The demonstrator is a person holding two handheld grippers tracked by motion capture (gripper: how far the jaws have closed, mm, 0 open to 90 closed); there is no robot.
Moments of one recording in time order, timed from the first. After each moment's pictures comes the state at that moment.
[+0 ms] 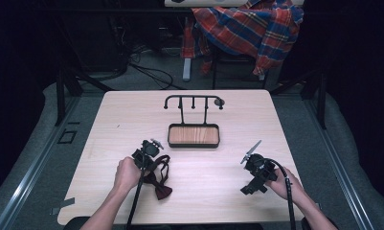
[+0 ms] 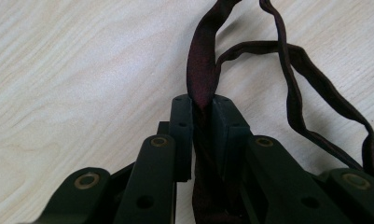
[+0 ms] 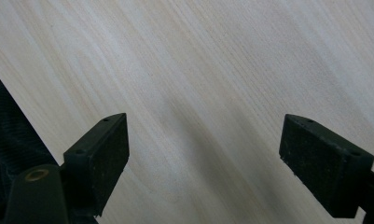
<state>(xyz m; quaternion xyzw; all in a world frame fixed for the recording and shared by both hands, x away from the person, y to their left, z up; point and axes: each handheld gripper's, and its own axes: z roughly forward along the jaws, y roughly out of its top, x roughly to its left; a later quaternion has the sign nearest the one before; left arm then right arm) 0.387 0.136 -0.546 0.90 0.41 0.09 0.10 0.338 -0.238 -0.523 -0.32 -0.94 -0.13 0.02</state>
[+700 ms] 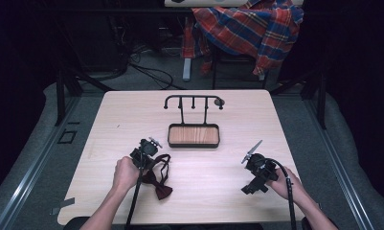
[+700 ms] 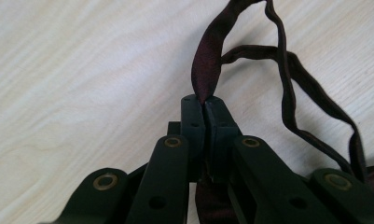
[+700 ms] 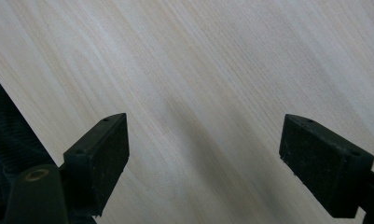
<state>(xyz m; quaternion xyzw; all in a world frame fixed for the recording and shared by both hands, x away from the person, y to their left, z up) 0.383 0.140 -0.534 0.90 0.41 0.11 0.13 0.337 -0.240 -0.522 -0.33 -0.94 -0.13 0.02</state>
